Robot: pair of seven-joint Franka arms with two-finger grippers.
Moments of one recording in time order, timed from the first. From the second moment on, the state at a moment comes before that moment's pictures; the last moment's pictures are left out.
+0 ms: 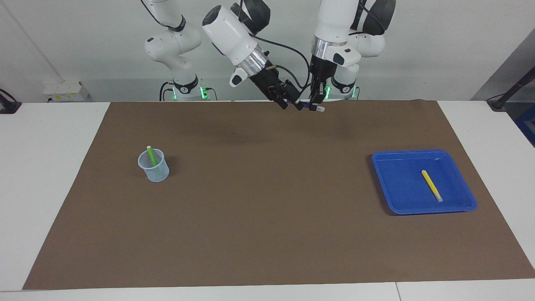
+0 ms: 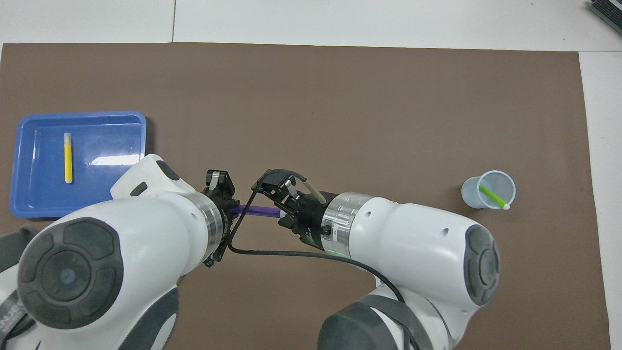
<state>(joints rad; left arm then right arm) -0.24 -0.23 -0.33 -1.97 -0.07 1.96 -1.96 0.61 -0.06 0.07 -2.02 0.67 2.52 1.06</state>
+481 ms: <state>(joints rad) -0.24 -0.23 -0.33 -1.97 -0.07 1.95 -1.96 0.62 -0.06 0.07 -2.02 0.67 2.49 1.06</state>
